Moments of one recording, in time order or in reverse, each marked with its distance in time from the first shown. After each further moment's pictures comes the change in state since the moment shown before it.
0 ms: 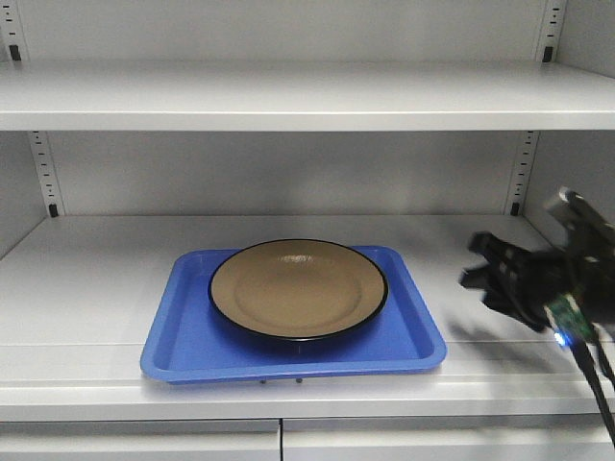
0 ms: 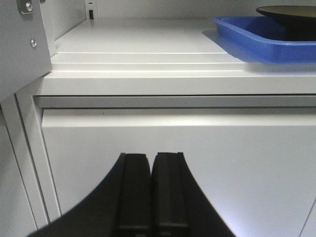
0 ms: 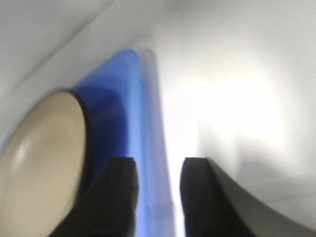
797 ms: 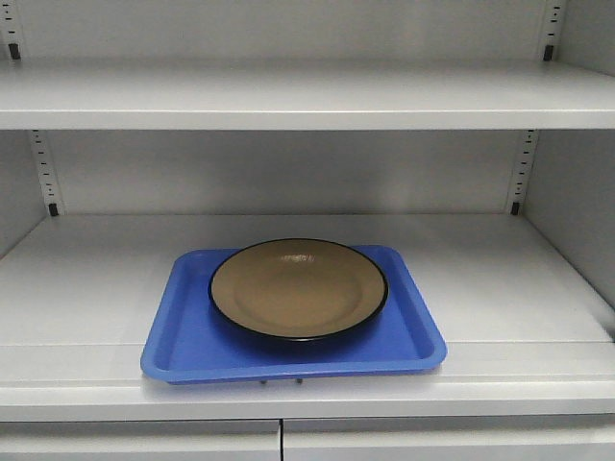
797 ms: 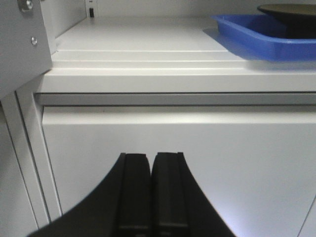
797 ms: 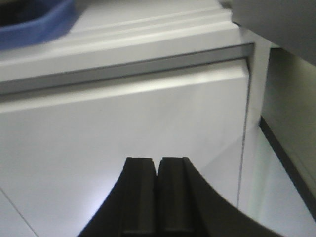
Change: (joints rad) left arm 0.000 -0.001 0.000 0.000 0.009 0.000; right arm -0.015 -1.578 1.200 -0.892 -0.113 0.392
